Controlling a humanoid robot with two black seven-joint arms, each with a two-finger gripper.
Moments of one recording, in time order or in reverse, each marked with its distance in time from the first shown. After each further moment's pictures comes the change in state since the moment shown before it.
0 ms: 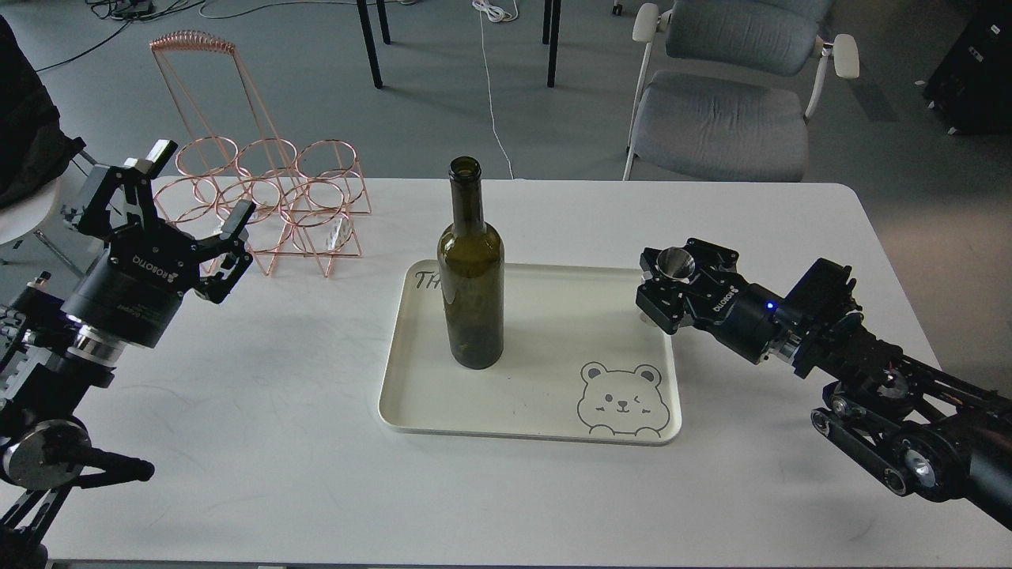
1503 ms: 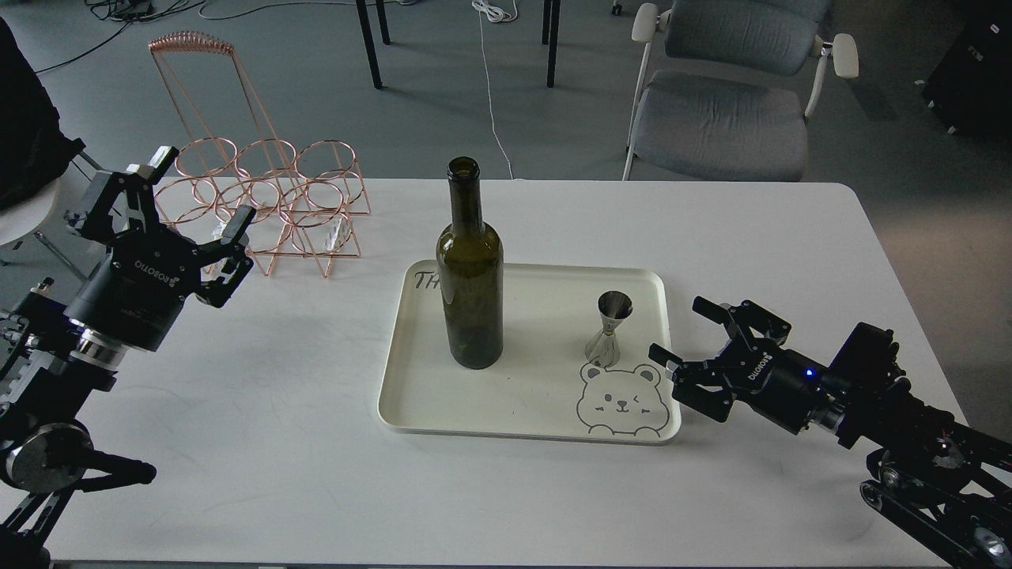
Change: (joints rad) left arm 0.004 -0.006 0.001 0.013 0.001 0.000 0.000; right arm -0.166 -0.118 -0.037 0.206 -0.039 0.002 0.000
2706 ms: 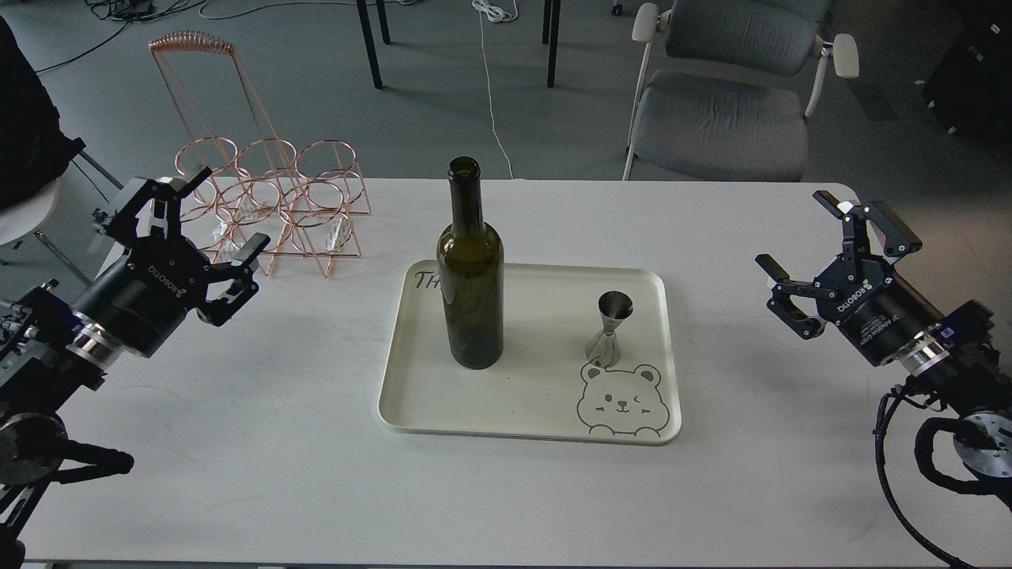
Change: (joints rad) left arm 0.004 0.045 -0.010 -0.032 -0.079 0.021 0.239; right arm -0.053 -0.133 0.193 0.068 1.944 0.966 -0.055
